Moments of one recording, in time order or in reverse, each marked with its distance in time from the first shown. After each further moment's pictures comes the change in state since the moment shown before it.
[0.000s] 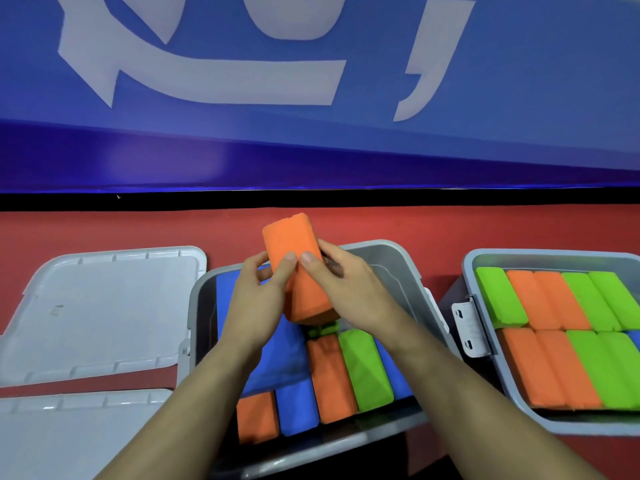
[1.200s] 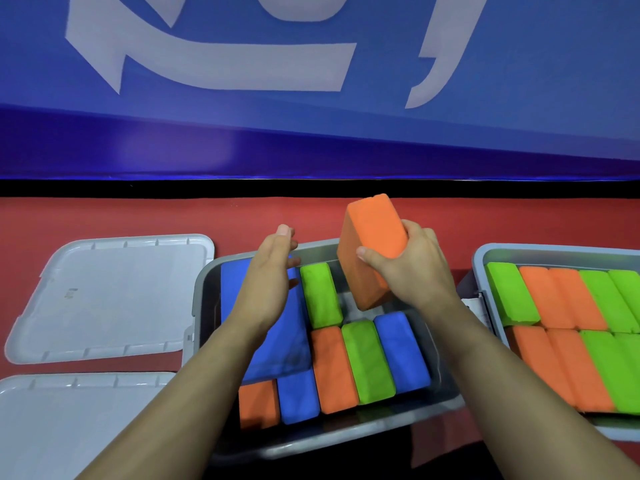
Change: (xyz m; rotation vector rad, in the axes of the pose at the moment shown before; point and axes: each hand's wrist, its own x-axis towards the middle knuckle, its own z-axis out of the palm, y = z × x) left_hand 0.007 0.008 0.013 0.031 -0.113 0.085; right_hand 0.014 0.038 -0.065 -0.336 0.334 0.151
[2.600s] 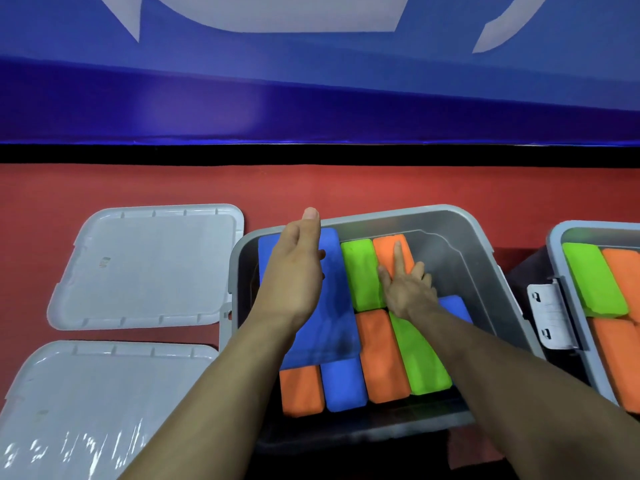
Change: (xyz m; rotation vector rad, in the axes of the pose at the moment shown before) left_hand 0.010 -0.016 -0.033 0.044 0.118 -0.125; right_hand 0.034 0.085 0.187 -0.419 -0.346 0.132
